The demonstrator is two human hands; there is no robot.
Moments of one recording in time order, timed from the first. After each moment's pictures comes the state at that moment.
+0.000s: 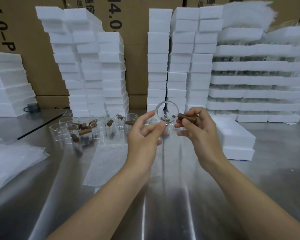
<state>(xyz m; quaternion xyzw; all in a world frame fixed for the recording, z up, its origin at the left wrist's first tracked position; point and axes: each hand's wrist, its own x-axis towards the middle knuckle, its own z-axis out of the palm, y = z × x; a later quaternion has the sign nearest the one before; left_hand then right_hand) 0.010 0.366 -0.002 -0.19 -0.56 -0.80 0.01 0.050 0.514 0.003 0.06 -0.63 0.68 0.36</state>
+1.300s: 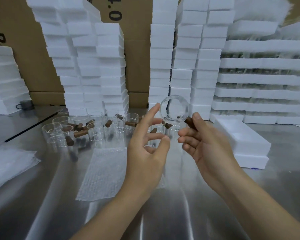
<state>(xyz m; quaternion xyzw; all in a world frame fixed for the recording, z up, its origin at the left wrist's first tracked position) 0.002 0.356 -0.018 -0.30 -0.62 -0.71 0.13 0.047 0.499 0.007 -0.02 -0.53 0.81 0.26</state>
